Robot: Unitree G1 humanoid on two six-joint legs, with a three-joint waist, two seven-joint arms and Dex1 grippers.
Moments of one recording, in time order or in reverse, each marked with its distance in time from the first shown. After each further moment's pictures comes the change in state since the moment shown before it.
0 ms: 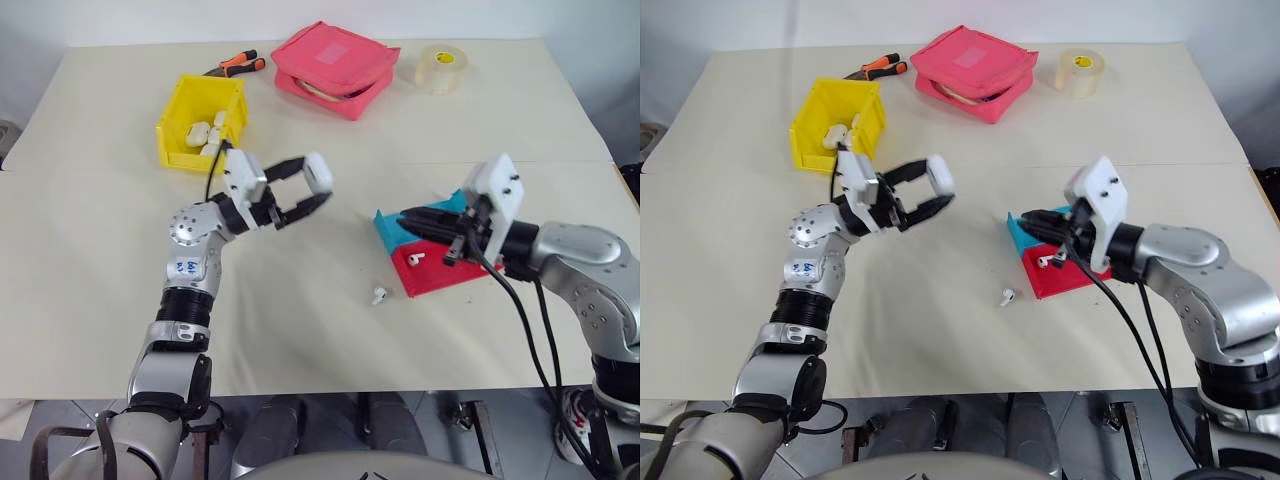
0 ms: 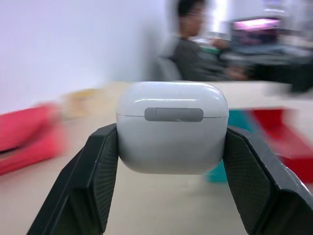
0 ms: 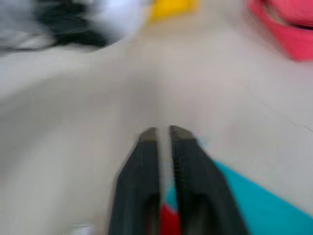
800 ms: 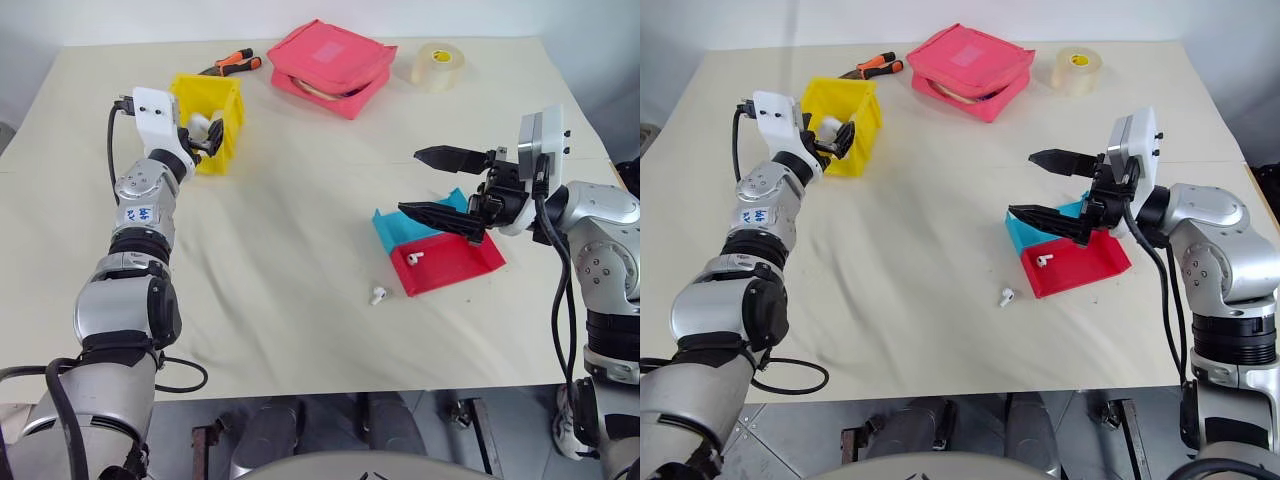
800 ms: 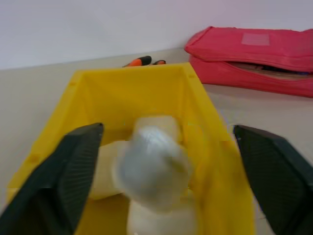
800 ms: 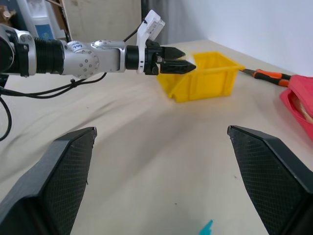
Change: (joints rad) left arm -0.392 0.205 0.086 0.678 0.197 0.027 0.563; right arm -0.192 0.019 0.002 0.276 -0.030 -0.223 0.266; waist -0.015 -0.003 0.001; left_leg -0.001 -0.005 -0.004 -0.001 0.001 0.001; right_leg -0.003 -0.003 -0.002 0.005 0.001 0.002
